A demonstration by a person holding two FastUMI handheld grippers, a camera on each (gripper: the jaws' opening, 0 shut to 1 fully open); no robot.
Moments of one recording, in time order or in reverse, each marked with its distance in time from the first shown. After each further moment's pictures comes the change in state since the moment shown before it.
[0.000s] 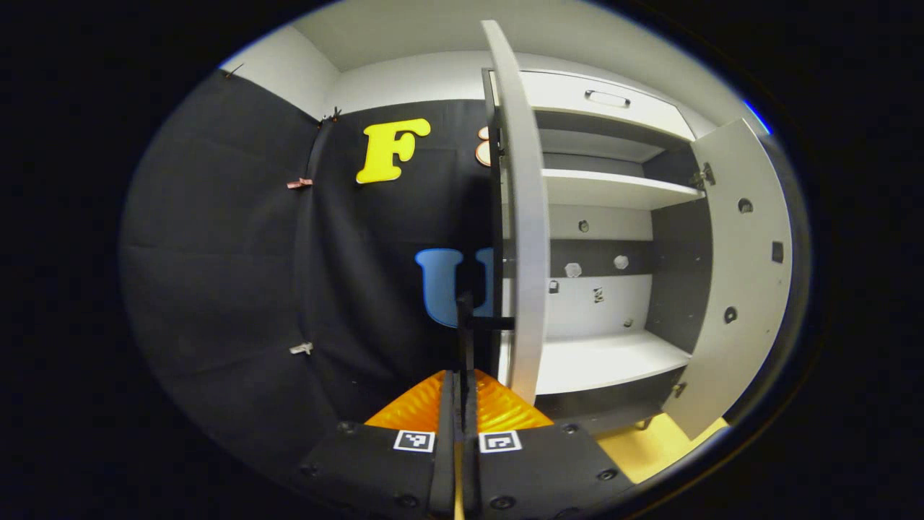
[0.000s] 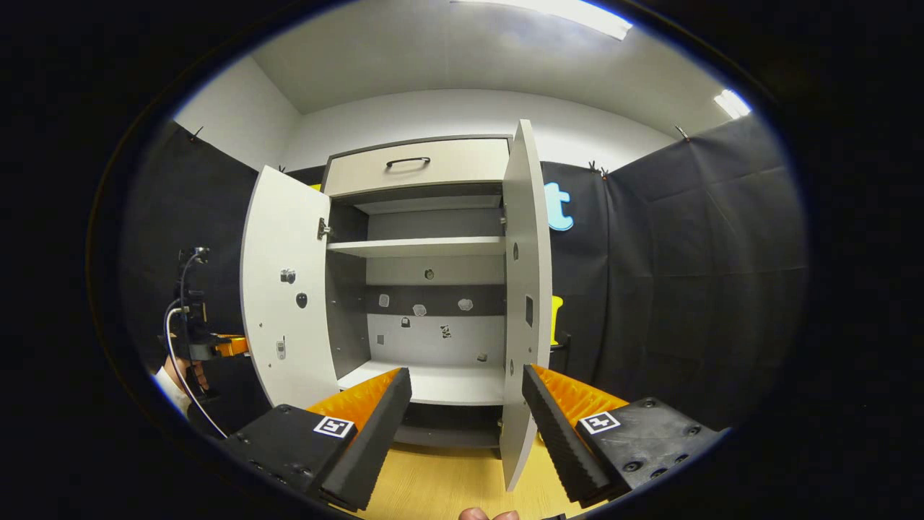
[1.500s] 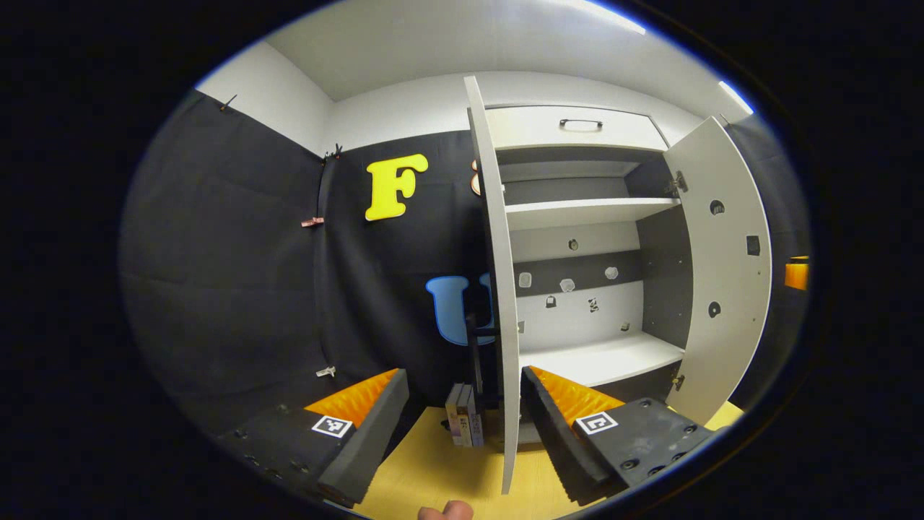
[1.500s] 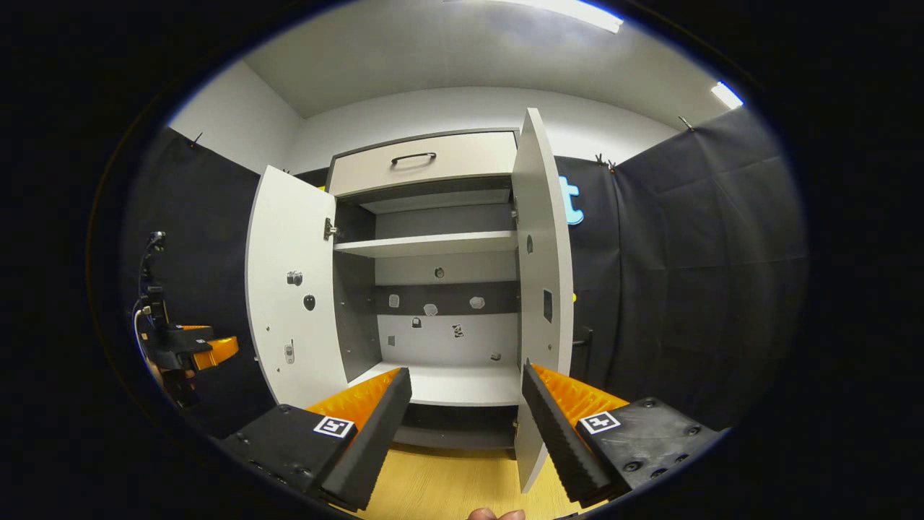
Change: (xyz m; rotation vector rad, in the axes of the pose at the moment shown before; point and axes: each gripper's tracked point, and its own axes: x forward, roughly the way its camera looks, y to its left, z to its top) left arm -0.091 -0.006 0.032 0.145 -0.115 0.088; right arm 0.019 0.014 -0.005 0.036 0.009 0.037
